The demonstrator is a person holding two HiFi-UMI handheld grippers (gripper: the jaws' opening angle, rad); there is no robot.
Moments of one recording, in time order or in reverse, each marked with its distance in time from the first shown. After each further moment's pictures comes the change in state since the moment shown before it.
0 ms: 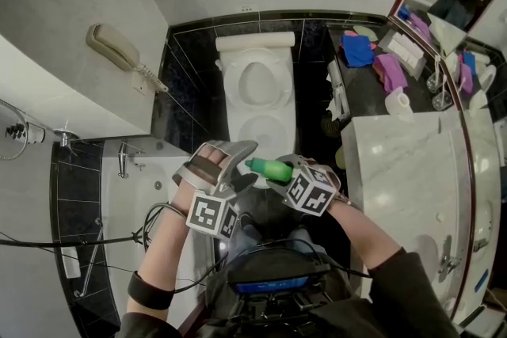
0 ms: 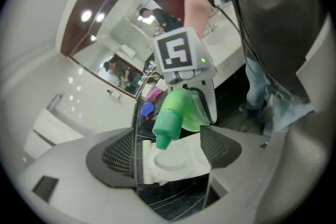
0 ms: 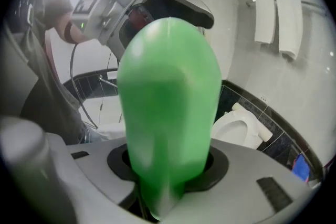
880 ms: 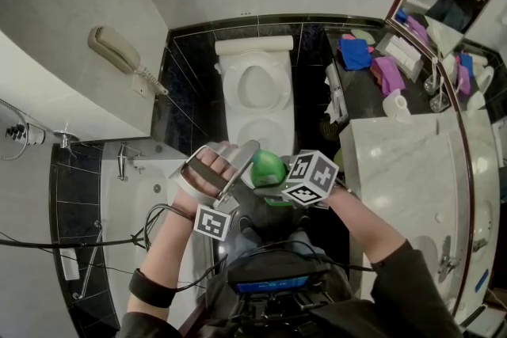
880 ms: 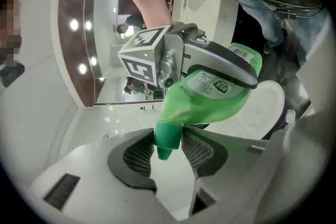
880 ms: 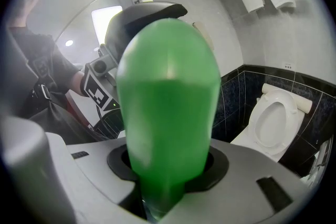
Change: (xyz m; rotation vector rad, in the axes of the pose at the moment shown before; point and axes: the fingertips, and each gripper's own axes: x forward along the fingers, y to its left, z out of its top) left arm -0.011 0.042 0.010 0.449 0.060 0.438; right arm -0.019 0.029 0.048 0.268 -0.111 0.360
